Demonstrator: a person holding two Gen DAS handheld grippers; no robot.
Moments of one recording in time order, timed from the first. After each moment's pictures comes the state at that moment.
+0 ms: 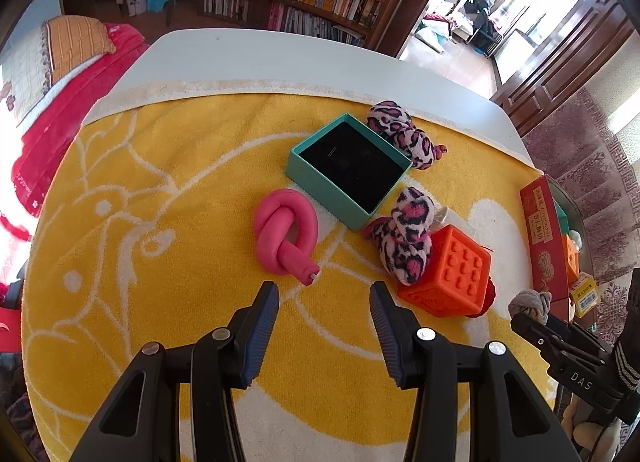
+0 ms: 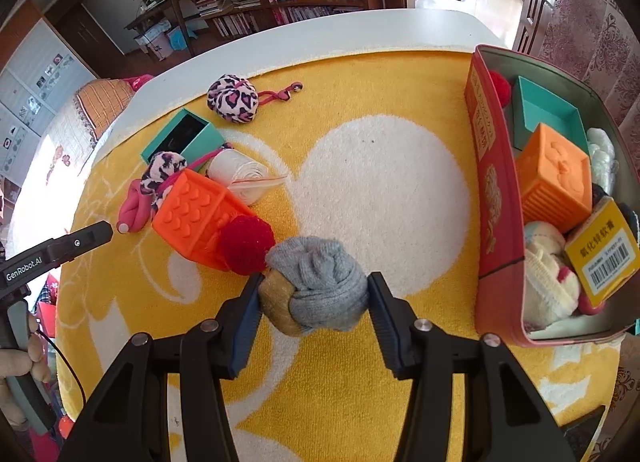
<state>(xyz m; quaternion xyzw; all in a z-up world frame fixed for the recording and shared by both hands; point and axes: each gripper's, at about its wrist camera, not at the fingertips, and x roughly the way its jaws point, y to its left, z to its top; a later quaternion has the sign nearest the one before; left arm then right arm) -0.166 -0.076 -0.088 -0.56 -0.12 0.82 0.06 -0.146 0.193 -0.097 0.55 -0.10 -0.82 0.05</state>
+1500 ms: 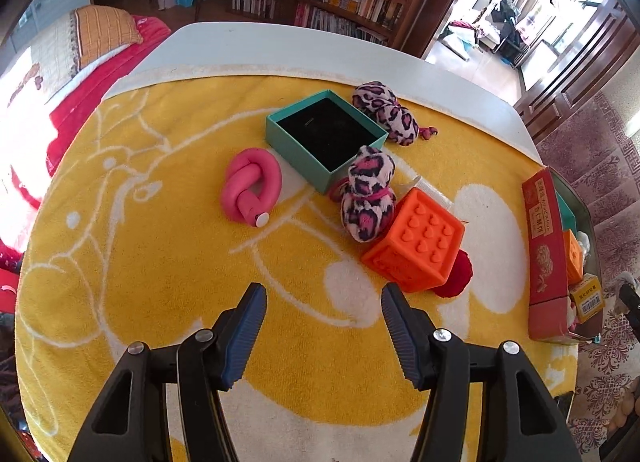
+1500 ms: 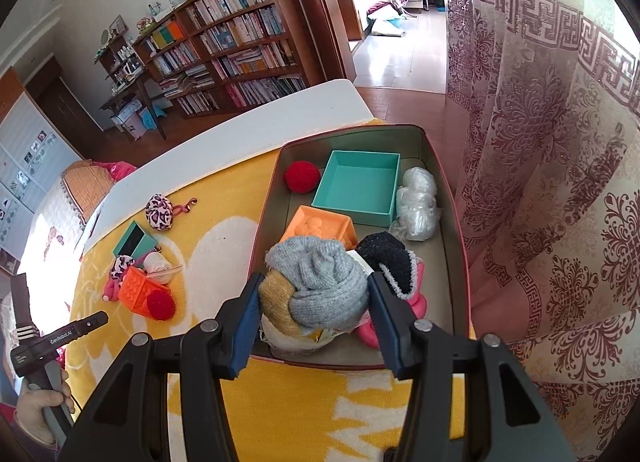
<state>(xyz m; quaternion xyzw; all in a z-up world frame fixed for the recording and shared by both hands) -0.138 -0.029 -0.090 -0.57 -0.12 0.81 0.01 -0.115 0.361 -0.027 0.47 -0.16 -0.87 -0.02</state>
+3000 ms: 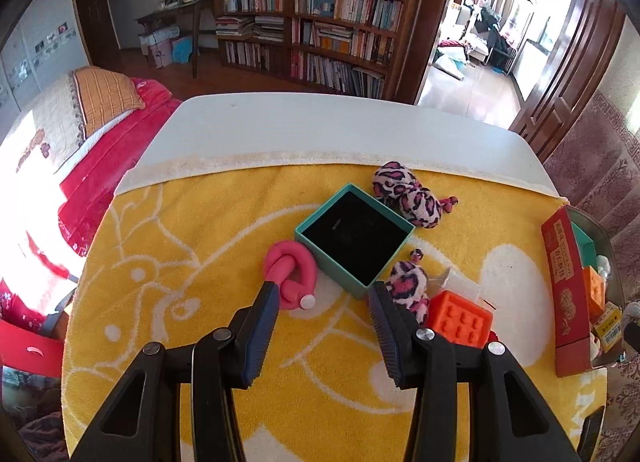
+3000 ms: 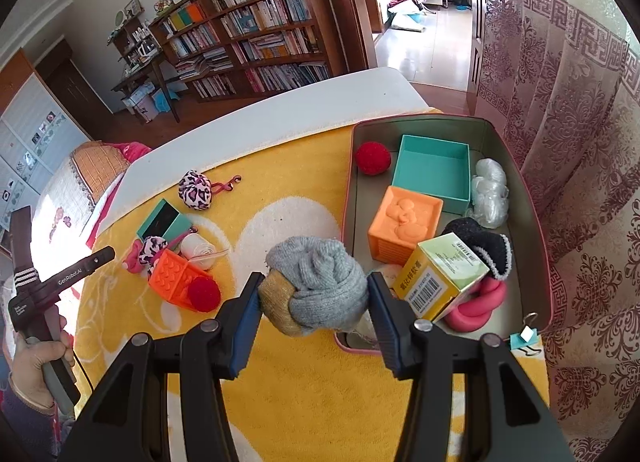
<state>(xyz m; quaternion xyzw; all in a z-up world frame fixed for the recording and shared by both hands) -0.182 -0.038 -0.054 -0.49 -0.04 0.87 0.00 -0.128 0.293 -0.028 0.48 -0.14 -0.86 0.01</state>
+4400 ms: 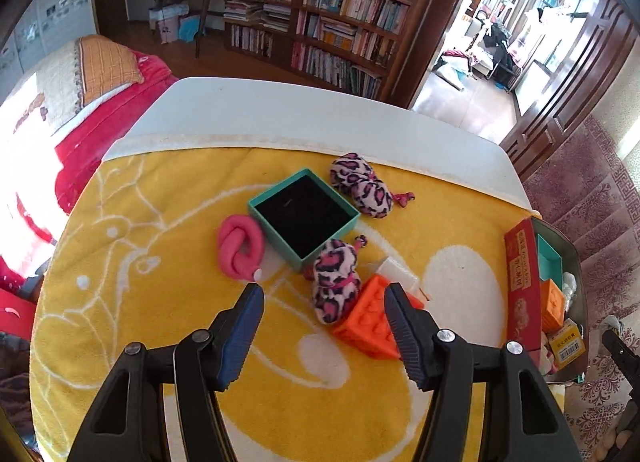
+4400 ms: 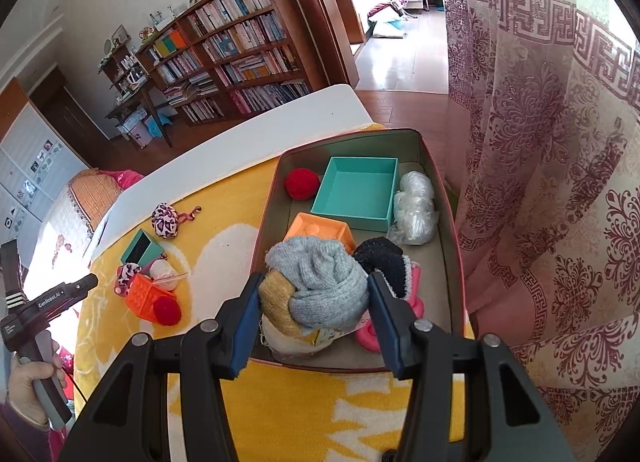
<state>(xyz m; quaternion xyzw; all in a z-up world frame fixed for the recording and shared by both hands) -0.168 -0.023 -0.048 -0.51 -0.11 0.85 -0.02 -0.117 0.373 -0.027 0.46 -0.17 -0.87 -0.01</state>
